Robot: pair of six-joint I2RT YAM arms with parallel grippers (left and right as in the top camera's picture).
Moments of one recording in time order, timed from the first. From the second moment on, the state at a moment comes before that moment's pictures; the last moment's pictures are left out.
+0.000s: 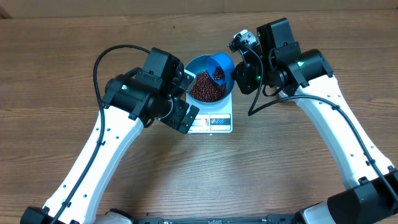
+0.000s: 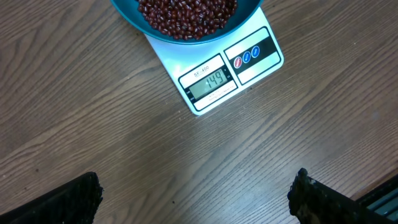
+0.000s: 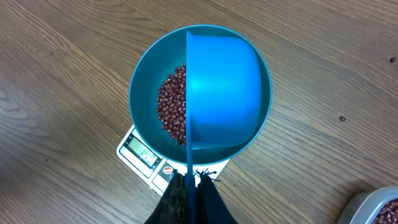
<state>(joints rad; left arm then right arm) -0.43 1.49 1.50 -1.22 0.10 0.08 0.36 1.66 1.62 -0.96 -0.28 -0.17</state>
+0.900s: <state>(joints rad) -0.43 1.49 1.50 -1.22 0.10 0.08 0.13 1.66 1.62 -0.99 -0.57 0.08</state>
